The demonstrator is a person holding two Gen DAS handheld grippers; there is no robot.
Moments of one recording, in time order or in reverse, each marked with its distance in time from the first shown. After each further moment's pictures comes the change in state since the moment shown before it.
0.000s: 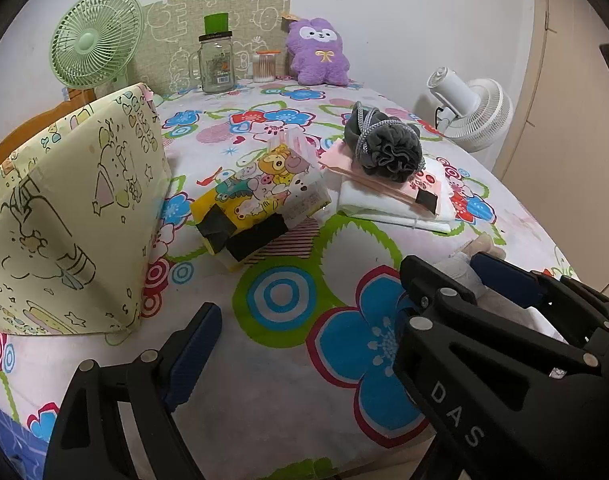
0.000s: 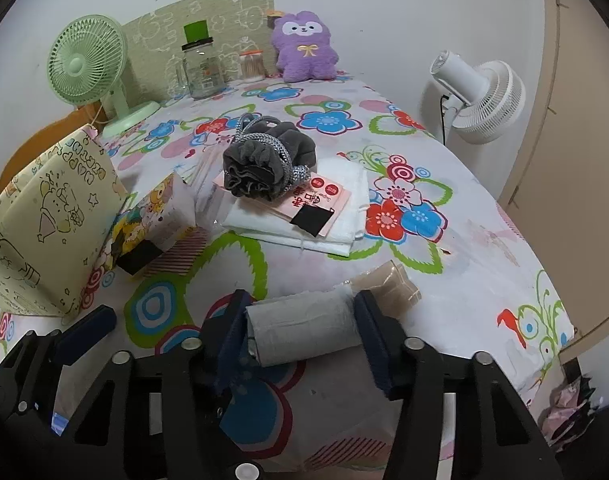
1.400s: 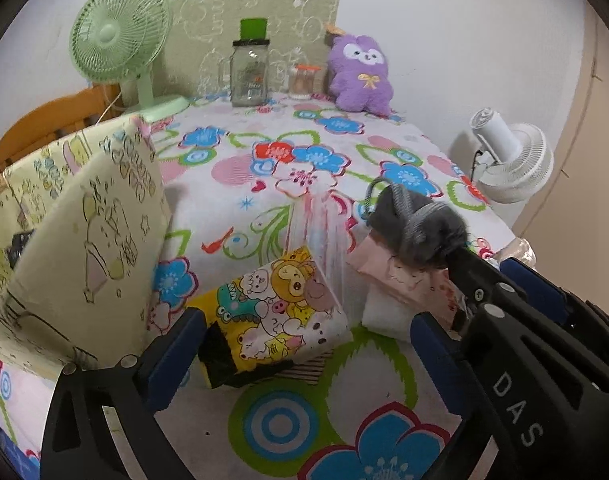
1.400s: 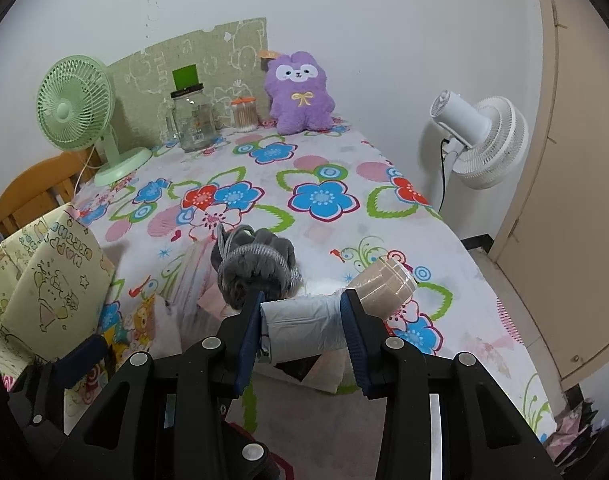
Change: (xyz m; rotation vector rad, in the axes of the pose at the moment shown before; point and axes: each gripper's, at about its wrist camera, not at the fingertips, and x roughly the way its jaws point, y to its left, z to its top) left arm 0.030 0.008 0.061 -0.153 -0.033 0.074; right arm 0.015 -0.010 0.068 0.009 -0.113 -0.003
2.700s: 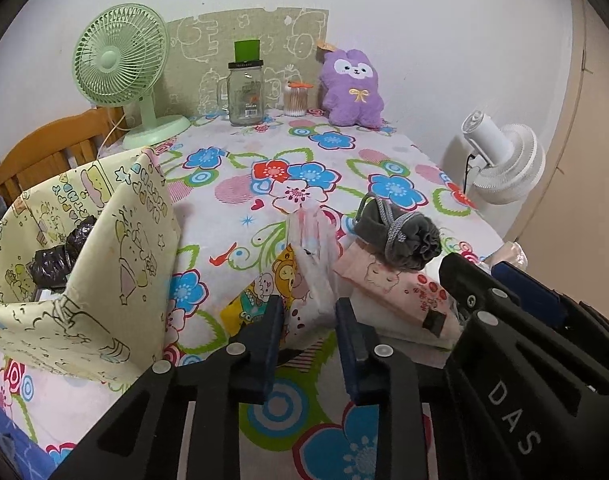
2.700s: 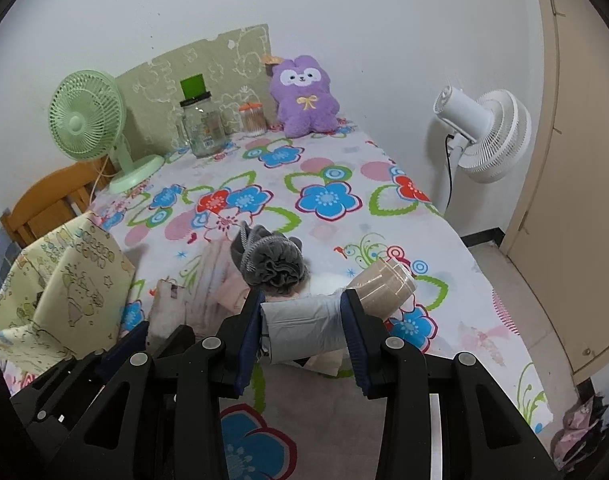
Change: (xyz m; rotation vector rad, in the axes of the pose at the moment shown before) left arm -0.034 -0.009 0.000 0.039 -0.036 -0.001; right arm -0.027 -0.008 0.002 0.027 -0.007 0.061
